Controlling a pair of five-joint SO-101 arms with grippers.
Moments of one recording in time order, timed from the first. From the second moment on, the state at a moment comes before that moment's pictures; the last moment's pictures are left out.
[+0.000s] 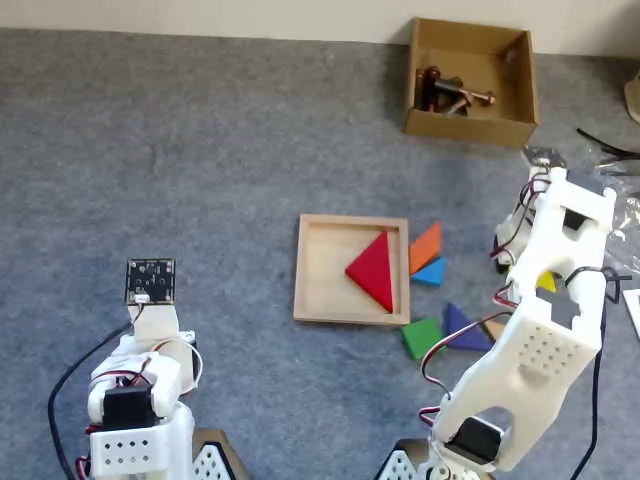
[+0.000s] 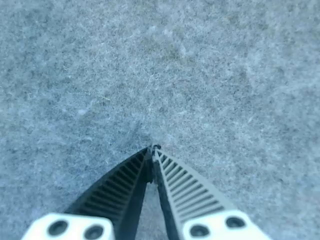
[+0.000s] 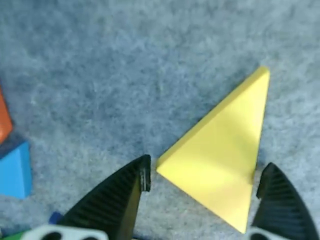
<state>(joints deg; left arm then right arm) -10.8 -103.1 96.0 75.4 2.1 22.2 30.6 -10.2 75.5 26.3</state>
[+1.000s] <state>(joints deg) -10.8 -103.1 96.0 75.4 2.1 22.5 30.6 -10.2 75.6 26.2</state>
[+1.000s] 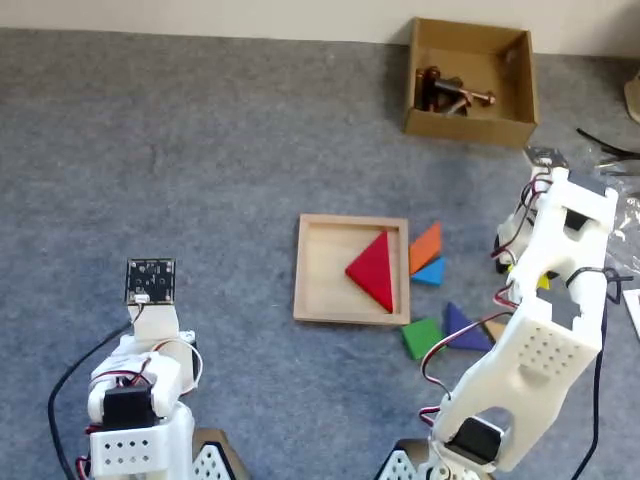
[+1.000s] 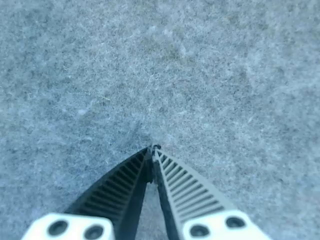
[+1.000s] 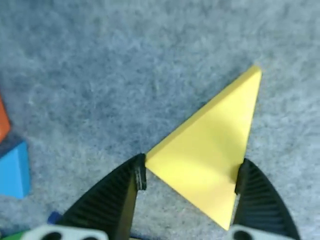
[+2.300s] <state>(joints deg) -10.8 -103.1 96.0 75.4 2.1 22.5 30.7 -18.2 80.2 16.8</state>
